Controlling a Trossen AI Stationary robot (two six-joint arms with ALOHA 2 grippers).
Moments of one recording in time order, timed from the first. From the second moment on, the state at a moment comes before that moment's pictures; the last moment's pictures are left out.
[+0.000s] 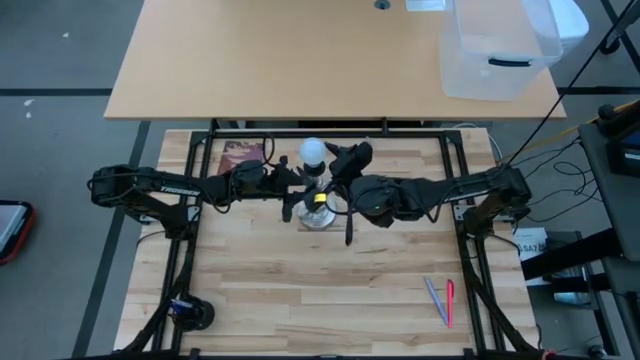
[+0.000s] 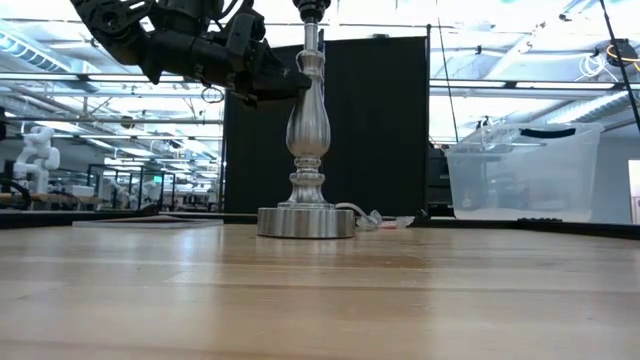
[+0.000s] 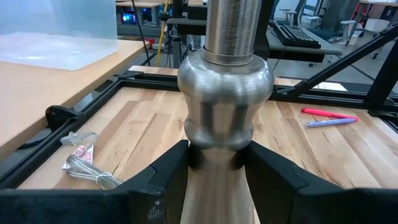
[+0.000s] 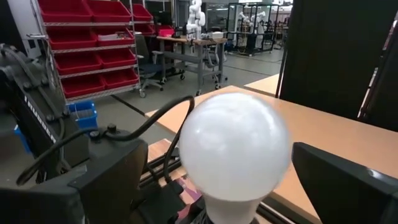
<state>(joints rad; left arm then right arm) 0.22 1.35 0.61 0.58 0.15 -0.01 0.20 1.69 1.70 -0.13 0.97 0.16</state>
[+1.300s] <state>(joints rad) 0.22 1.35 0.61 0.58 0.15 0.00 0.30 1.64 1.96 -0.01 1.07 -0.50</state>
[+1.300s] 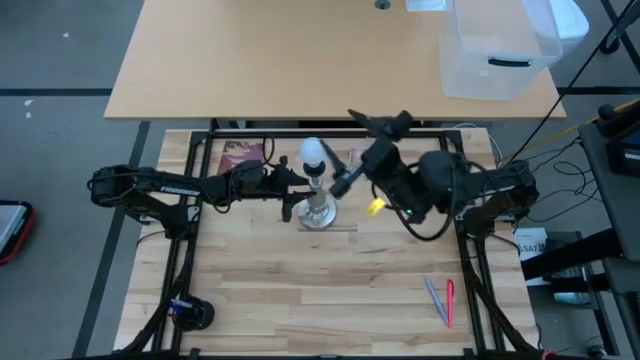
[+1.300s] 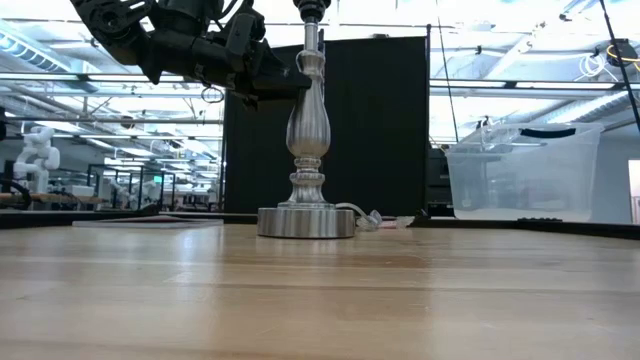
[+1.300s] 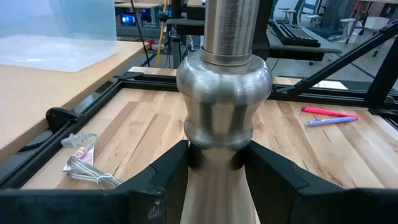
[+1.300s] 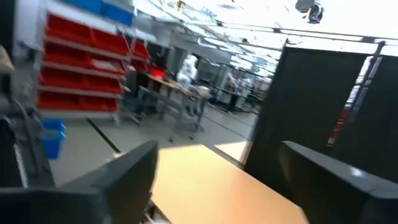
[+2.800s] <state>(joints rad) 0.22 1.30 0.61 0.55 0.13 -0.02 0.48 1.61 1.45 -1.46 1.44 1.35</state>
